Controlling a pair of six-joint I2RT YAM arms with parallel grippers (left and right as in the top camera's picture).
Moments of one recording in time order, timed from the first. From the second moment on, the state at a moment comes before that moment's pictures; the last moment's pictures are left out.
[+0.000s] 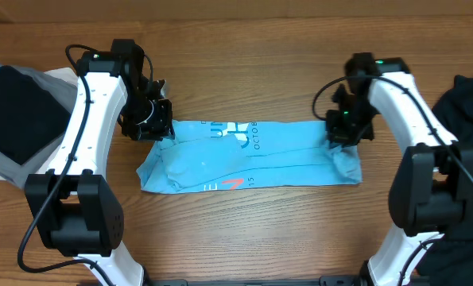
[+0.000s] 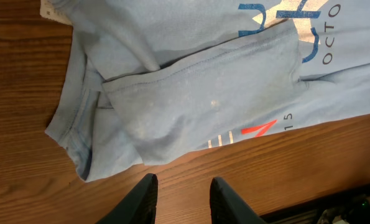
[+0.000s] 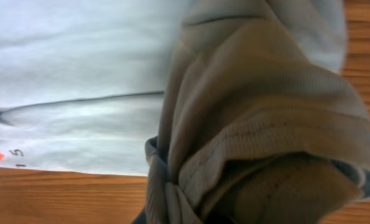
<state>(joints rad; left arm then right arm) -0.04 1.89 1.66 -1.40 0.29 -0.05 0.08 1.98 1.56 -1.31 -0.16 0.12</state>
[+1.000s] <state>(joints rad) -0.04 1.89 1.66 -1.40 0.29 -0.05 0.32 1.98 1.56 -1.24 -0.21 0.19</state>
